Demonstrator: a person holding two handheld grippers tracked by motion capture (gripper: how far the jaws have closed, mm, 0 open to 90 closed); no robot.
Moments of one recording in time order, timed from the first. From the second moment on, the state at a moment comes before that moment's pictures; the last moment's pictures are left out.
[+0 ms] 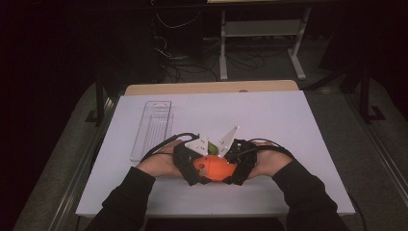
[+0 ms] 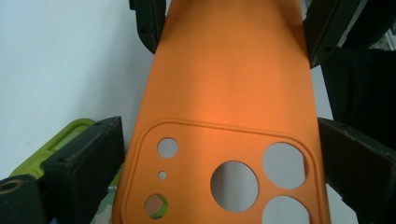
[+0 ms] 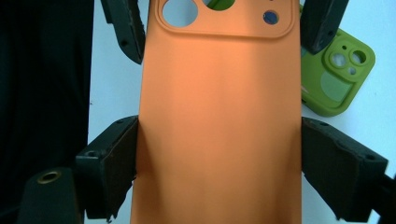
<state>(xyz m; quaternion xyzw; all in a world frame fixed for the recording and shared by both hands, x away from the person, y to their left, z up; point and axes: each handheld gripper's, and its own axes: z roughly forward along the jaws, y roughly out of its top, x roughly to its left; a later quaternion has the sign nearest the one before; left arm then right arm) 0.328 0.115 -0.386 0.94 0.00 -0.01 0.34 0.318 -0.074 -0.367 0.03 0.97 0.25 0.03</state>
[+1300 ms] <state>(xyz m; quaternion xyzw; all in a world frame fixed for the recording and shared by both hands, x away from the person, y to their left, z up) 0.330 0.116 -0.389 0.94 0.05 -0.01 0.33 0.323 -0.088 -0.366 0.08 0.95 0.28 0.04</state>
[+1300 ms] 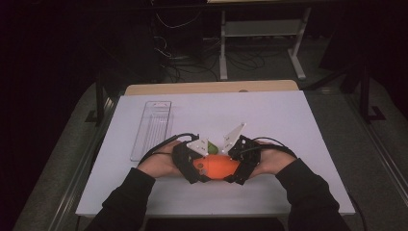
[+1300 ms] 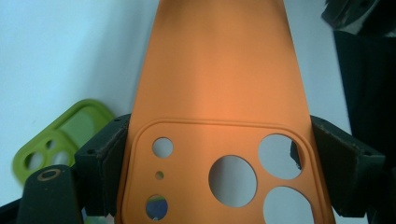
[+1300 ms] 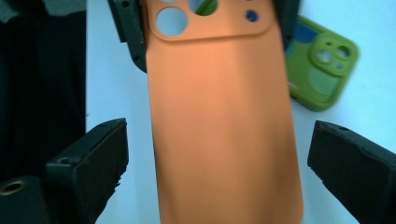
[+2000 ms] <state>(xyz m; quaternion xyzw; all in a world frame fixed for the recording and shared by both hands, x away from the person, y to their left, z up) 0.340 0.133 -0.387 0.92 0.18 0.04 0.35 0.332 -0.136 -0.362 0.23 0.90 0.36 0.08</state>
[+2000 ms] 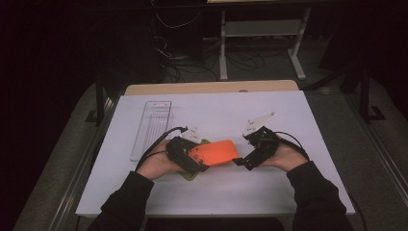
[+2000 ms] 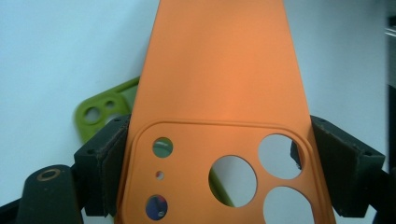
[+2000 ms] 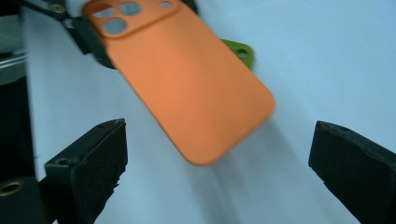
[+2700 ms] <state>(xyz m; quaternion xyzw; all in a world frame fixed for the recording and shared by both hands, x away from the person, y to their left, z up) 0.345 0.145 -0.378 0.90 0.25 0.08 0.36 0.310 -0.144 -0.396 0.36 0.83 0.41 0.14</state>
